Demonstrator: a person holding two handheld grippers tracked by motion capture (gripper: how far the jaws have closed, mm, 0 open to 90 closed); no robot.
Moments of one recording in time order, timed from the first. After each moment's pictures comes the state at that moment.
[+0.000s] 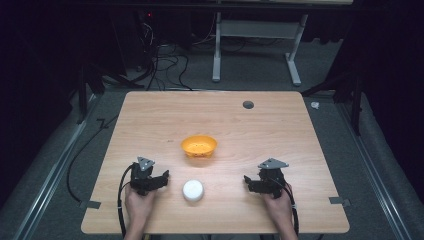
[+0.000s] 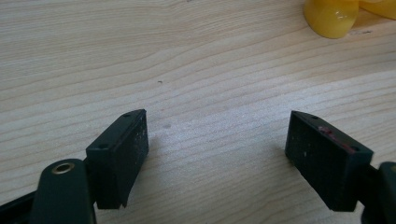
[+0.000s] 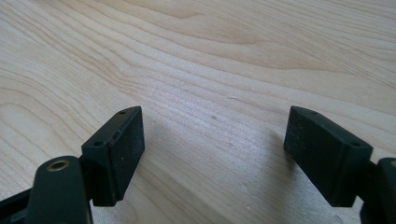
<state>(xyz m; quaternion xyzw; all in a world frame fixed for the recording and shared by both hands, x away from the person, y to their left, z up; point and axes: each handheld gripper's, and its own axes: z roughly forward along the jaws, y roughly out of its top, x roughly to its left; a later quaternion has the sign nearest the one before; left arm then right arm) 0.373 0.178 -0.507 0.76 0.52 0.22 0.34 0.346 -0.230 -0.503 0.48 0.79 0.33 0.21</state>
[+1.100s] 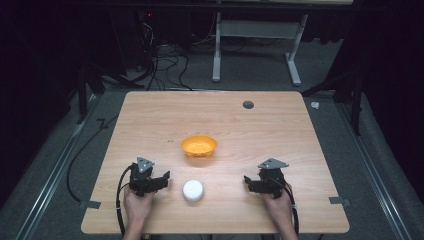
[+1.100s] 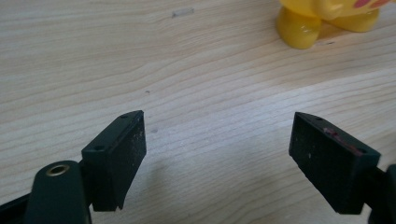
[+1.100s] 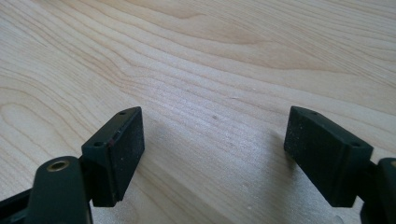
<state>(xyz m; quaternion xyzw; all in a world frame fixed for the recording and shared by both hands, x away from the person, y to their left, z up) 0.363 0.177 -0.494 0.76 0.50 0.21 0.36 0.346 -0.230 -0.503 0.48 0.79 0.33 0.20</state>
